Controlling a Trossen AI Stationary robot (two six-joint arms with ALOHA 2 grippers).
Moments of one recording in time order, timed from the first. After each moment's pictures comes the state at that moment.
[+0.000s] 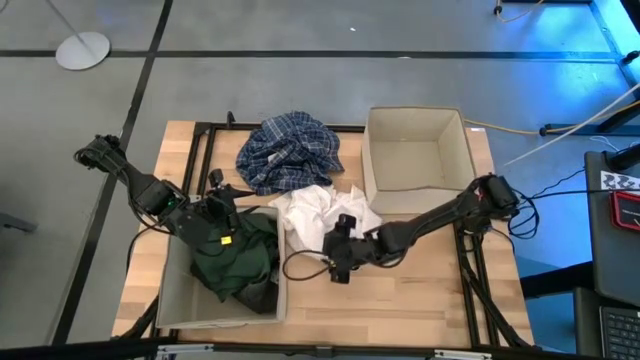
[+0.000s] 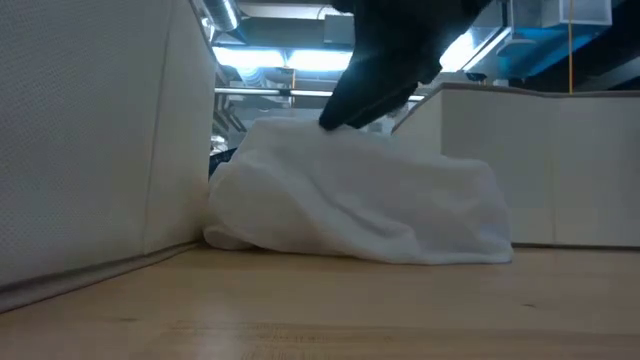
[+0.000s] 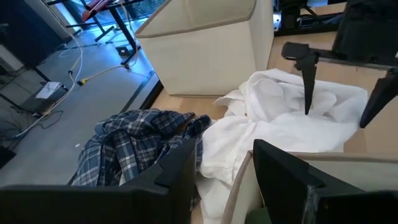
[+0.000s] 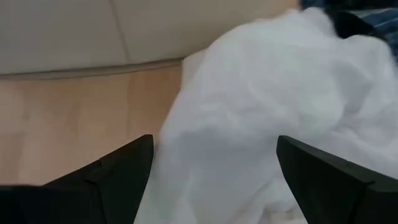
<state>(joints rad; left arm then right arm) -0.61 0.99 1.01 -0.80 -0.97 -0.38 0.37 1.84 1.30 -0.36 0.39 0.31</state>
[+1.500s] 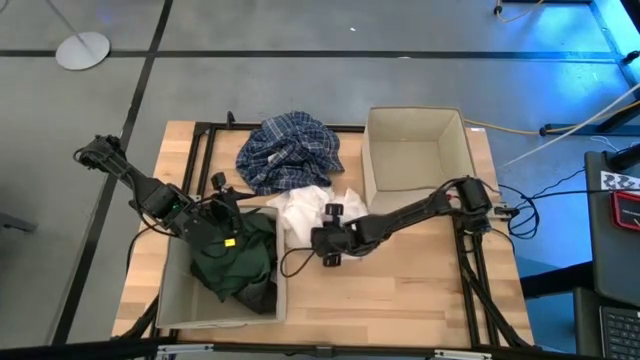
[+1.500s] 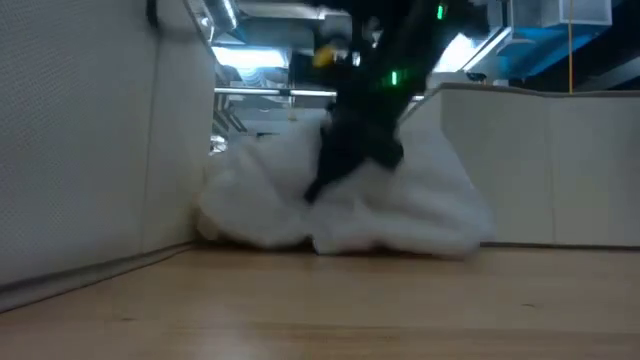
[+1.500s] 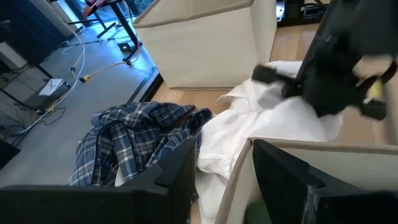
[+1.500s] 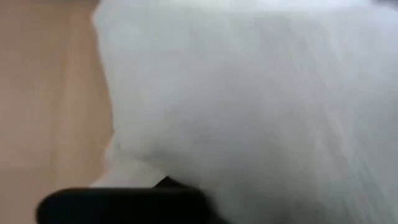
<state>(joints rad) -0.60 0.99 0.95 -0.76 -0.97 -0.39 0.25 2.02 1.38 -0.39 0.45 0.05</state>
